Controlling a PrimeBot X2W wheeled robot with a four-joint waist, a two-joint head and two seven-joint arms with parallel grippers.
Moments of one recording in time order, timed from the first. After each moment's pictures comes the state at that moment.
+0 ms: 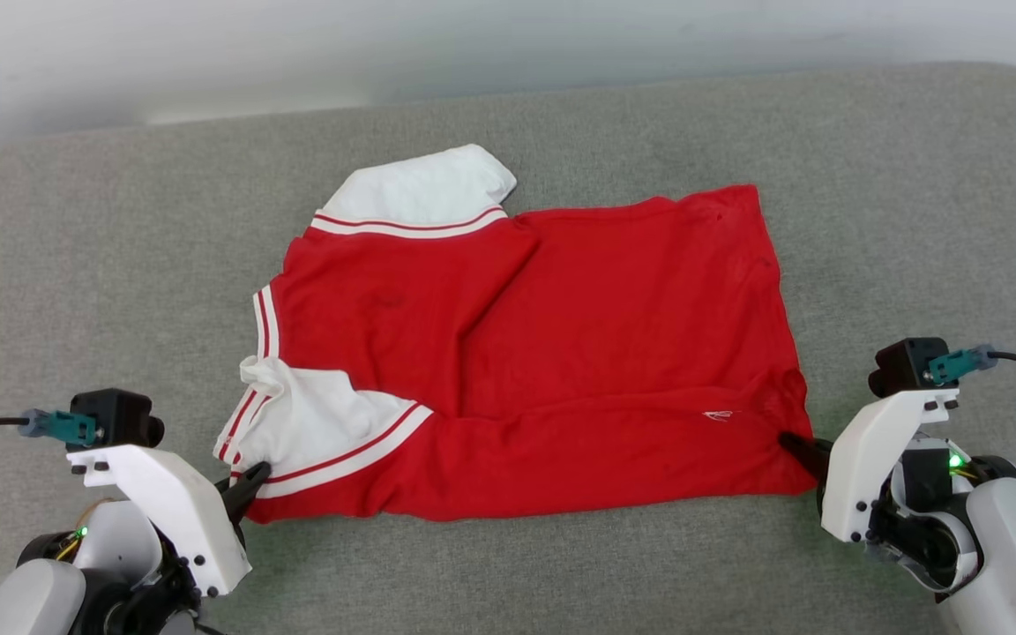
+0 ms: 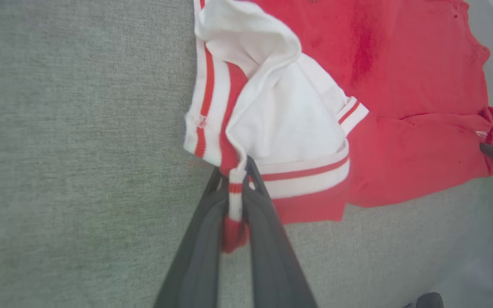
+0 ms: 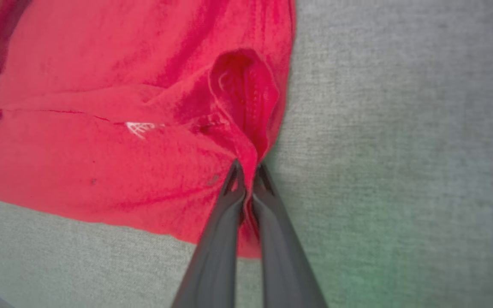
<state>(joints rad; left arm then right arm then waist) -0.14 0.58 -0.28 -0.03 -0.97 0.13 0.51 -0.35 -0.26 0.19 0.42 0.59 0.13 0.59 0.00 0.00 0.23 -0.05</state>
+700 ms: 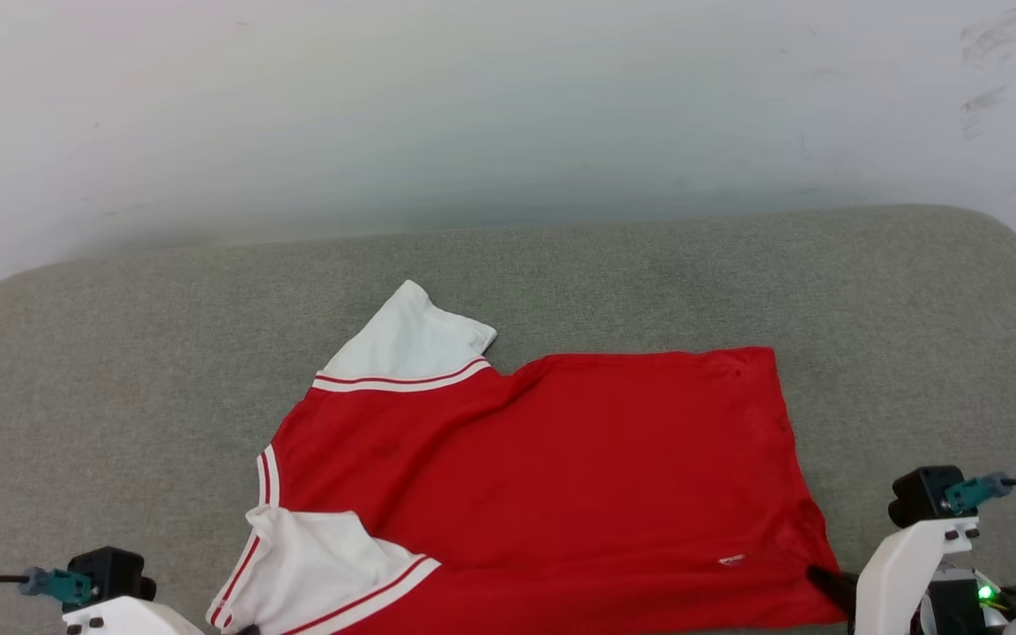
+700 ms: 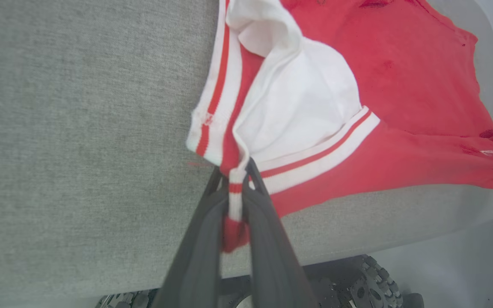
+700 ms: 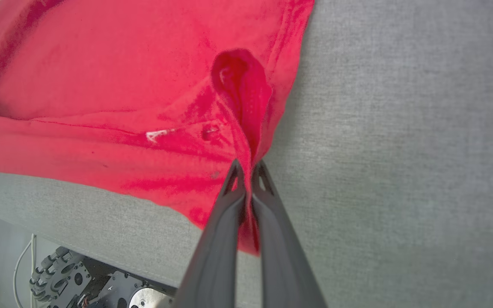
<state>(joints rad) 0.14 0.59 -0.26 -0.07 -1.03 0.18 0.48 -0.08 -0.30 0.15 0.23 0.58 0.13 0.65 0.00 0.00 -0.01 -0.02</state>
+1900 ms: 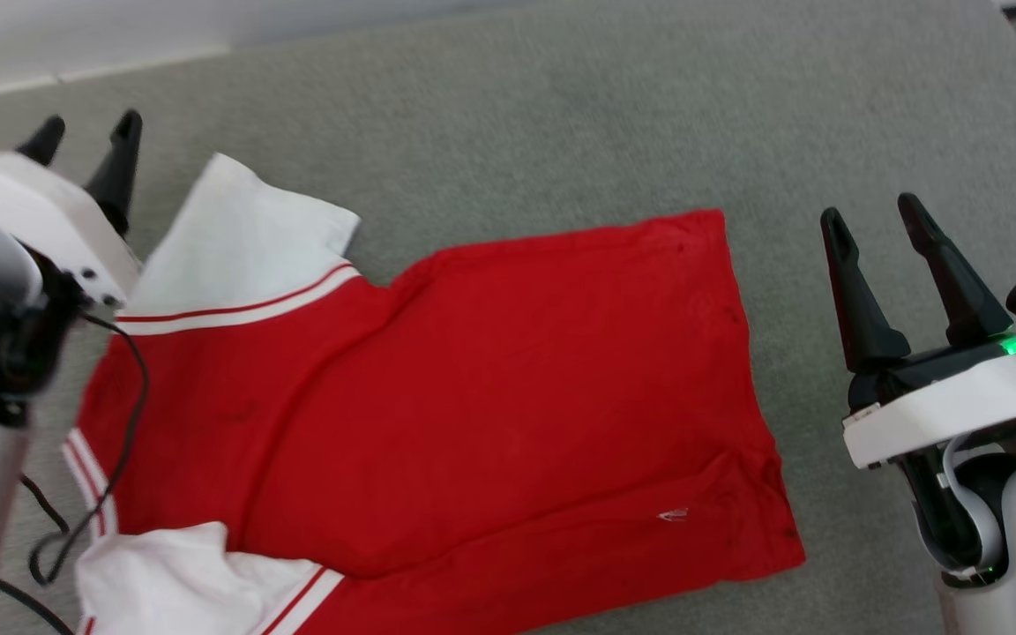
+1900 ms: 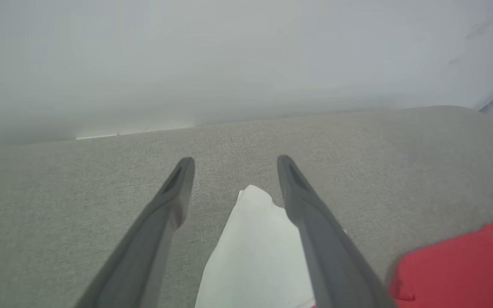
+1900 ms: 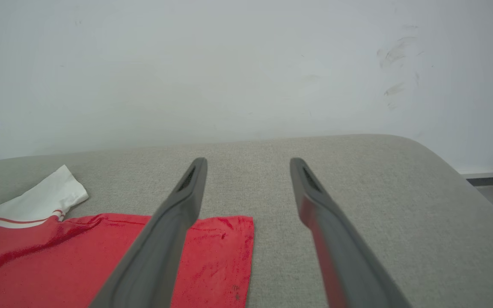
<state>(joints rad) -0.62 0.59 -0.24 0.17 -0.74 0.11 0.26 -0.26 -0.13 0.04 -0.11 0.29 0.13 0.06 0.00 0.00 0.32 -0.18</state>
